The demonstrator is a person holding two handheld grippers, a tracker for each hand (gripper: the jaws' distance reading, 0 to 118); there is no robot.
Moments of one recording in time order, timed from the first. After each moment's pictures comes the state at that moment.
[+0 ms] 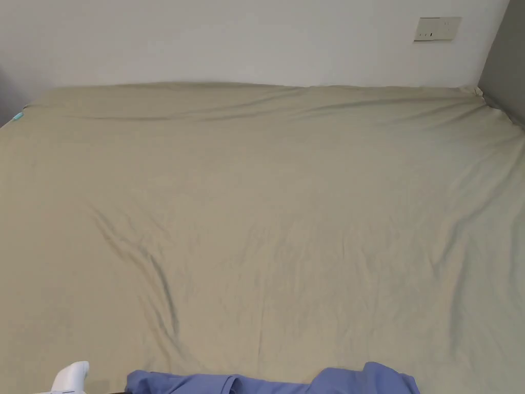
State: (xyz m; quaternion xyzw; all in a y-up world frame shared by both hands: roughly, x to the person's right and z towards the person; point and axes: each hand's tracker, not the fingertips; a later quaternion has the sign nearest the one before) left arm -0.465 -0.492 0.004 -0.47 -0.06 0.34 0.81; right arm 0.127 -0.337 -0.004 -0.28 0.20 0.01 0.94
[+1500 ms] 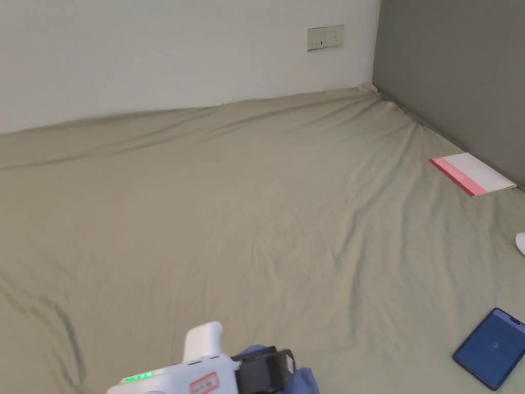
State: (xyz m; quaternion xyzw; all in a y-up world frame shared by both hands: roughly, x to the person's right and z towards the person) left arm -0.167 -0.404 -0.112 -0.40 -0.16 0.27 0.86; right arm 0.240 -0.347 0.024 -0.27 0.12 -0.09 0.95
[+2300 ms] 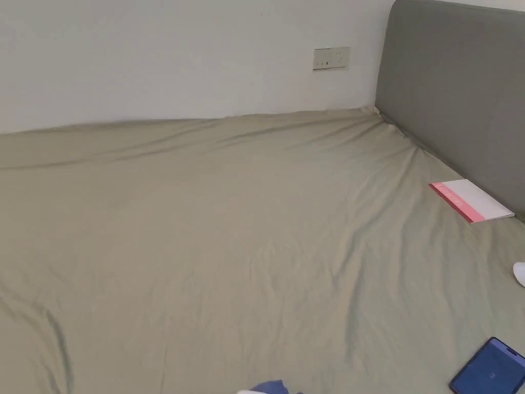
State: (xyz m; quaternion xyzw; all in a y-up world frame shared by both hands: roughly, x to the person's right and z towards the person) left arm -0.080 -0.479 -0.086 -0.40 -0.10 0.04 0.91; right arm 0.232 -0.334 0.022 -0.24 0.11 -0.07 0.96
